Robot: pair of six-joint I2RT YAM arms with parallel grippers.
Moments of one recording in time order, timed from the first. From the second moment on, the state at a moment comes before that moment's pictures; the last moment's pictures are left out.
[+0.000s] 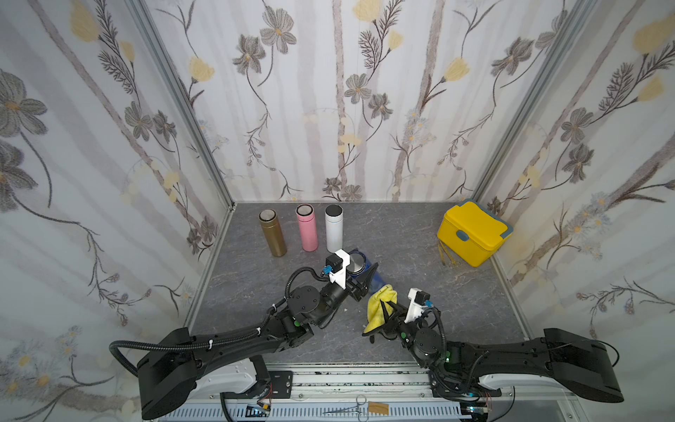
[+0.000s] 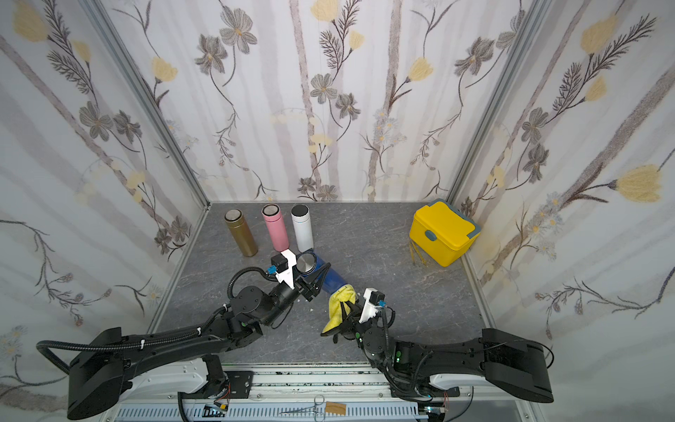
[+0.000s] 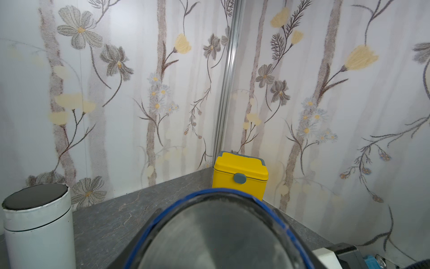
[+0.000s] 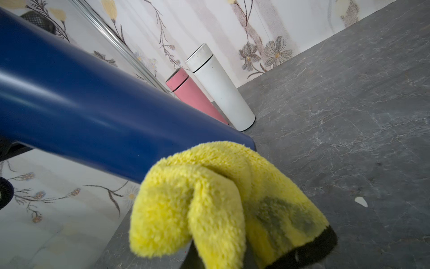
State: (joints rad) left arm -1.06 1.14 0.55 0.87 -0.24 -0.11; right arm 1.33 1.01 0.15 0.77 0.80 0.78
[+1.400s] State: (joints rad) left arm -0.83 1.24 0.40 1.04 0.29 0.18; right arm 1.32 0.79 0.49 0.43 0.53 0.50
